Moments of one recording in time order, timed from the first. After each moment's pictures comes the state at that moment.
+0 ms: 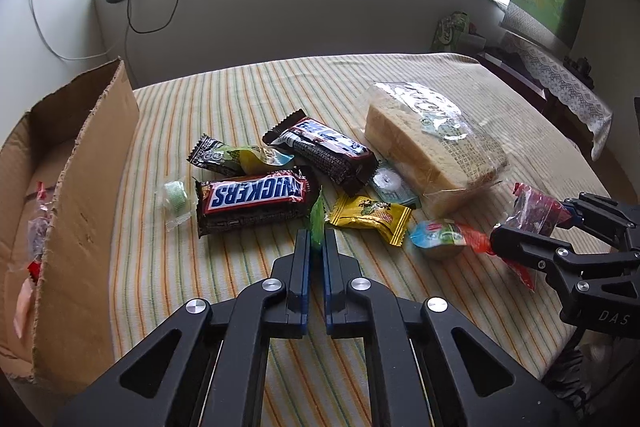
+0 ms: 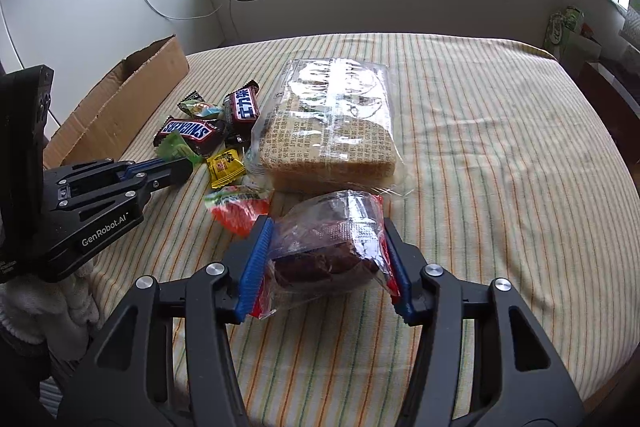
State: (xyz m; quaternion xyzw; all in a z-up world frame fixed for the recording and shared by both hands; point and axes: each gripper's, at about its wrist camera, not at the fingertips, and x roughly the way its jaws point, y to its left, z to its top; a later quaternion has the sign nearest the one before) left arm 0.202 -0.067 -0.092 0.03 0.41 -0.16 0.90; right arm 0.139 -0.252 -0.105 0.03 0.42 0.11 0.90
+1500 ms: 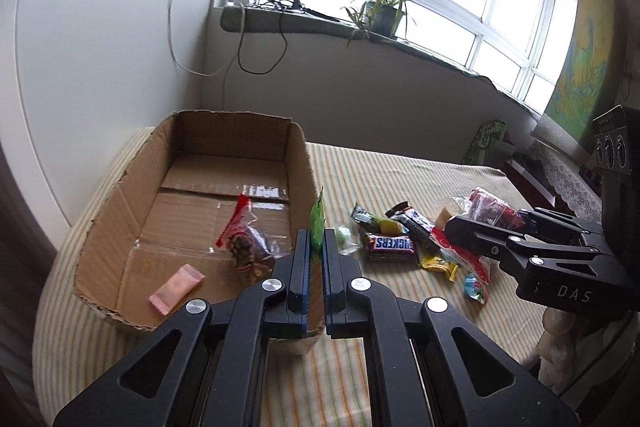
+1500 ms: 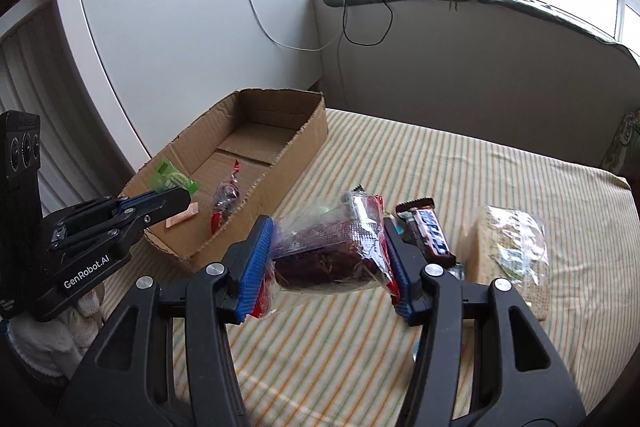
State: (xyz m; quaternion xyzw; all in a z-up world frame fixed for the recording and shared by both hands) left arm 0.150 0.073 -0.031 -0.09 0.31 -0.08 0.94; right arm 0.169 -0.107 -0.027 -0.03 0.36 0.24 0.90
